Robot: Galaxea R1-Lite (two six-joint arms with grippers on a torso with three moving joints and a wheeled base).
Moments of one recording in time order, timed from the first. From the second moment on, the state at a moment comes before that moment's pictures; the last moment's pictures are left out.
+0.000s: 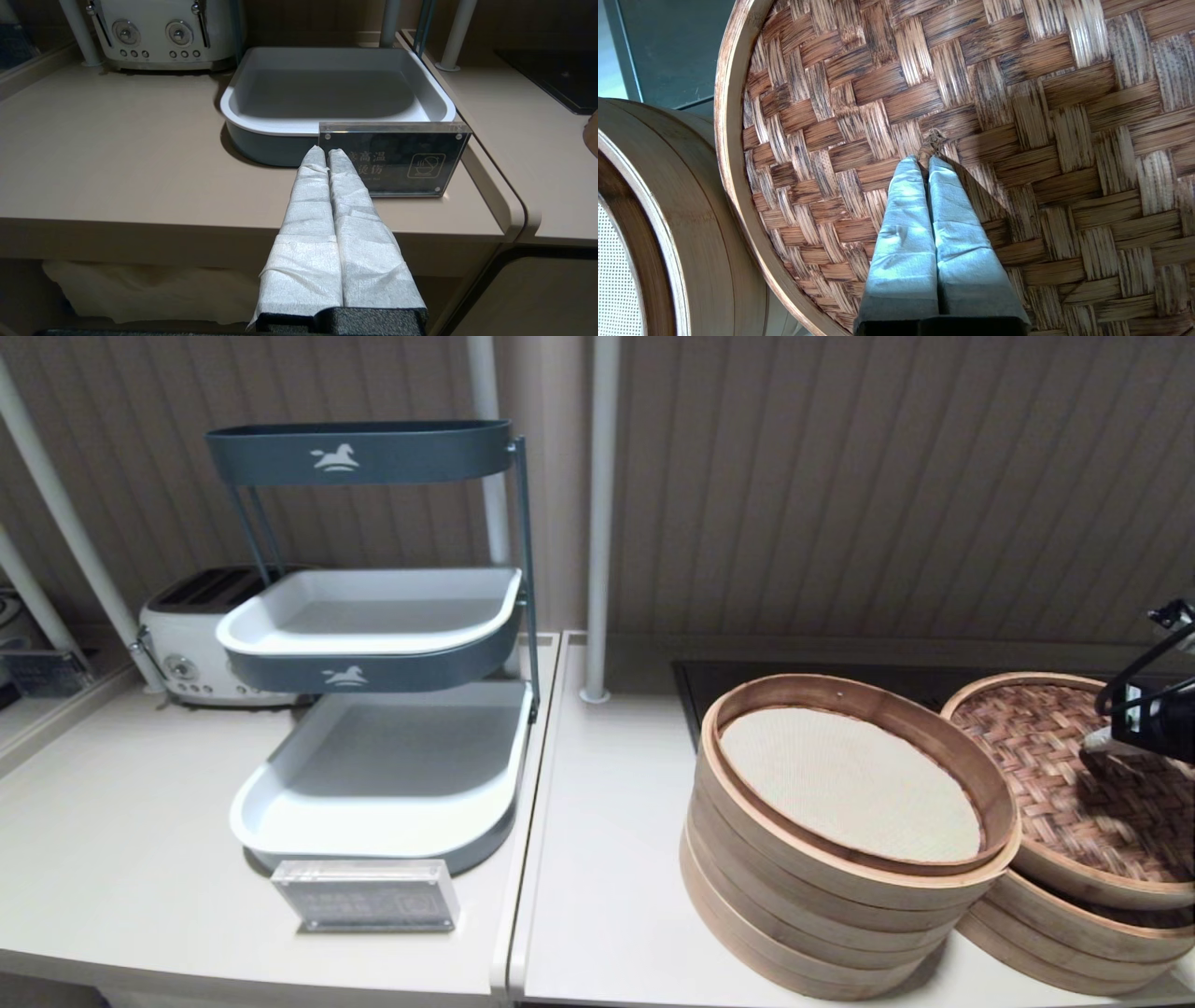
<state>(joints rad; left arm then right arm) 0.00 0.00 0.00 -0.05 -0.02 0.01 -0.49 1.76 -1.34 0.38 0.28 -0.02</state>
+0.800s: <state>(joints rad) 0.00 0.00 0.00 -0.05 -0.02 0.01 -0.51 1.73 -1.34 0.38 0.31 -0.02</state>
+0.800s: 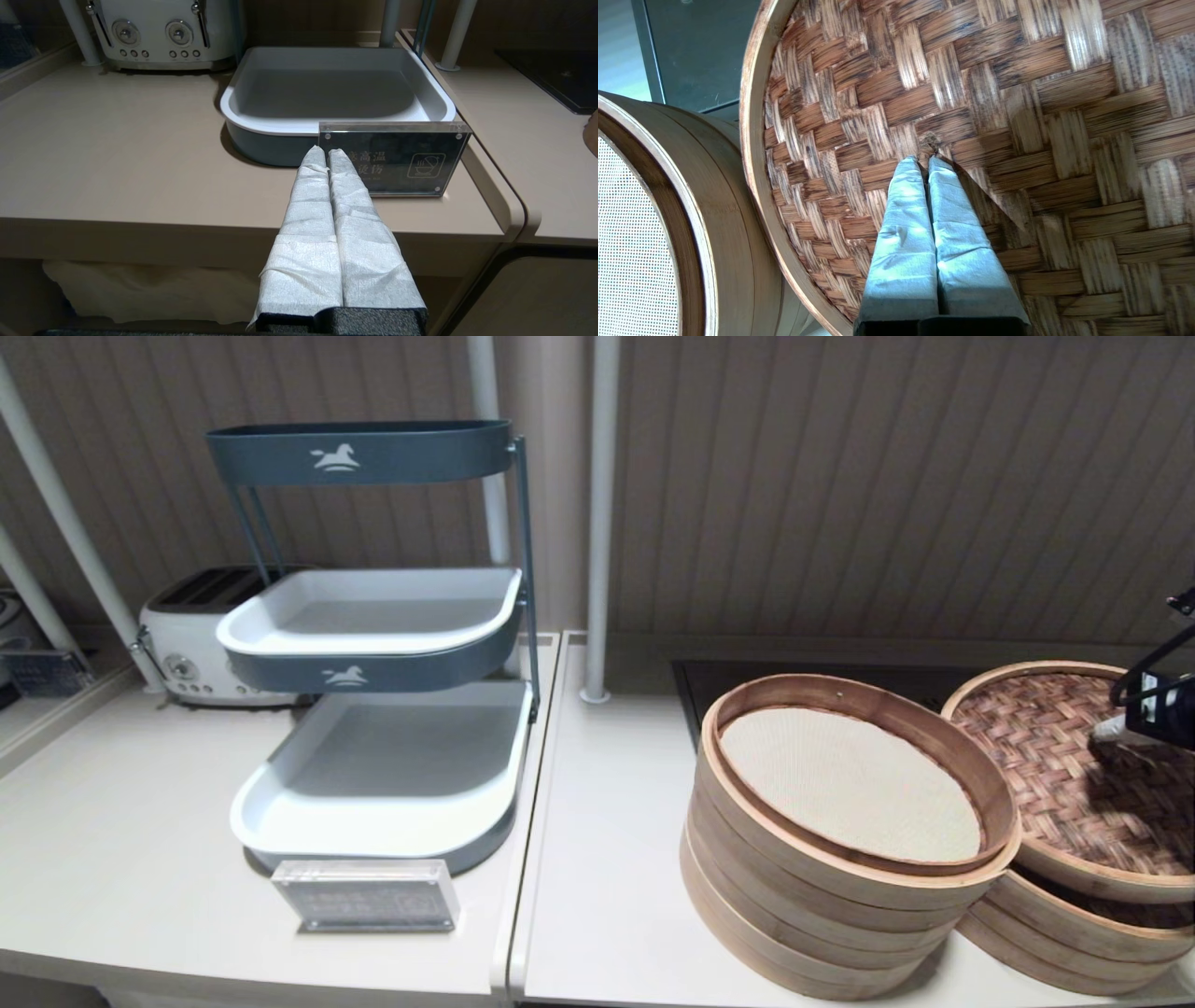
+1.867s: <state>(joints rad) 0.00 0.00 0.00 -0.05 -0.02 0.01 -0.52 1.79 -1.28 0.37 0.31 -0.03</state>
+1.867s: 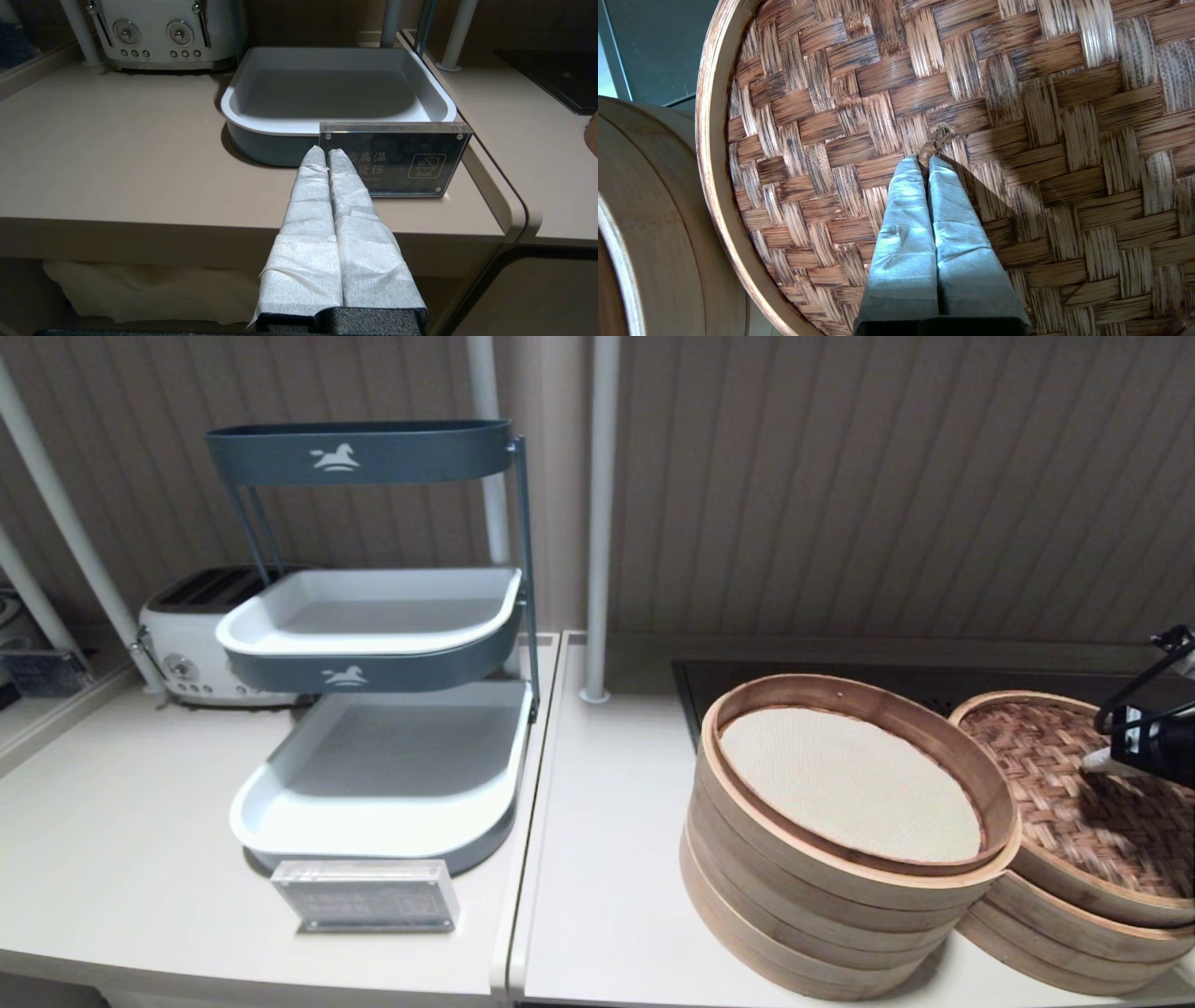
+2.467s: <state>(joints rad) 0.00 0.00 0.00 -0.05 -0.02 0.01 -0.53 1.82 -1.28 0.37 0.31 -0.03</state>
